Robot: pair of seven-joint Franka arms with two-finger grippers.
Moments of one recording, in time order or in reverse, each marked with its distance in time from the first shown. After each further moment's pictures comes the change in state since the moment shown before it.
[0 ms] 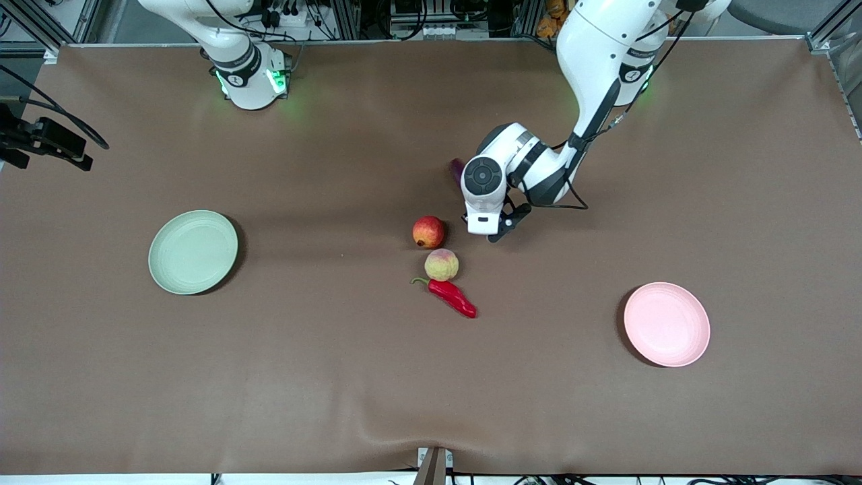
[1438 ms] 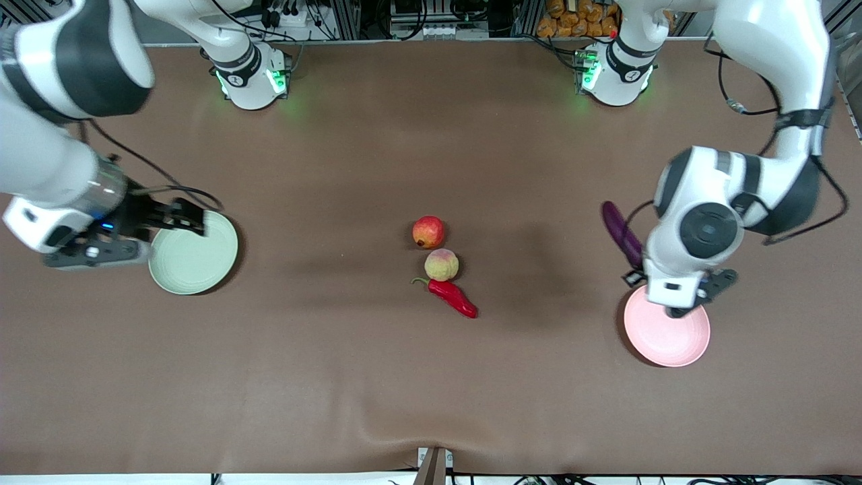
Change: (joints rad) left arm 0.526 -0.151 0.026 0.280 0.271 -0.358 0.621; right arm 0.216 0.241 0.012 0.005 0.138 0.284 0.142
